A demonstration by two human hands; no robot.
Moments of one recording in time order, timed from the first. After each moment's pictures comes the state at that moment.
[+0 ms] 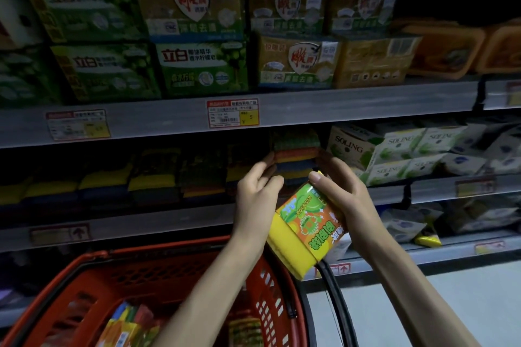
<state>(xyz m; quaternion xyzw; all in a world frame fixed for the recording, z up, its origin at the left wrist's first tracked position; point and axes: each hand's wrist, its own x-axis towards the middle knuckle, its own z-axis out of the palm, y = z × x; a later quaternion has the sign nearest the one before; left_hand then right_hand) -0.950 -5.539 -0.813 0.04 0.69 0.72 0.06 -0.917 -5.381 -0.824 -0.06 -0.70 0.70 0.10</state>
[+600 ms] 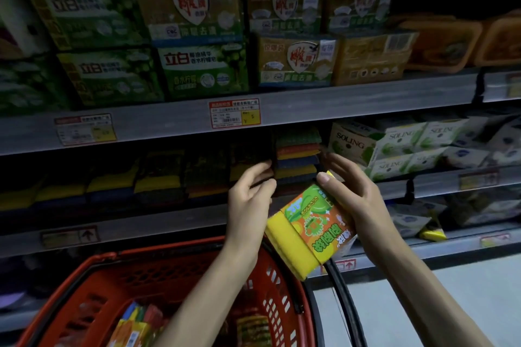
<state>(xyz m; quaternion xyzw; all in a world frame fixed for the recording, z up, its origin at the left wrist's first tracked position) -0.937 -5.556 -0.810 0.01 0.70 0.71 0.04 -0.899 -5.381 -0.823 -0.07 -0.72 0.67 0.13</state>
